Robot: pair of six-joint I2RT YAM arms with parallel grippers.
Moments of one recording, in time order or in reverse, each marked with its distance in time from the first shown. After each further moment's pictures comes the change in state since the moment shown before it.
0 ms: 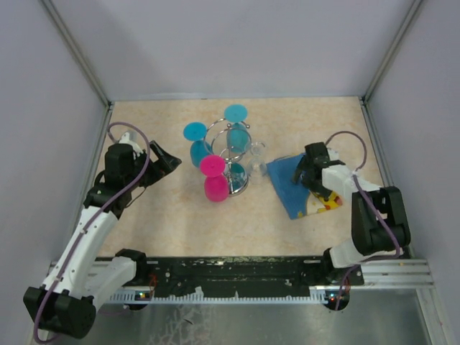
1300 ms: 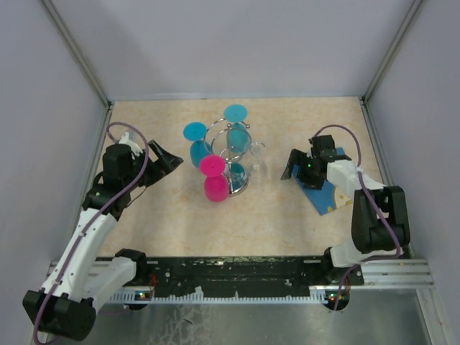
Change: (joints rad) left arm 0.000 -0.021 0.000 0.018 0.061 -0.027; right arm -0.132 -0.025 0.059 0.043 -0.475 -0.227
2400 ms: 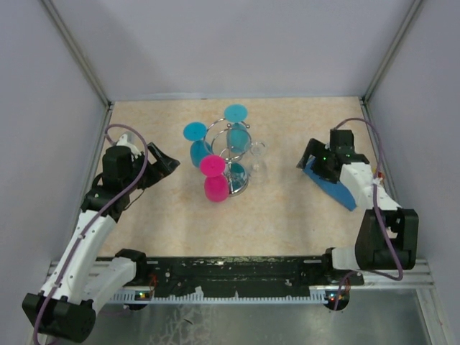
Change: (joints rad) left arm 0.000 -0.020 0.000 -0.053 -0.072 0.034; right arm -0.126 -0.100 0.057 -0.075 0.167 0.023
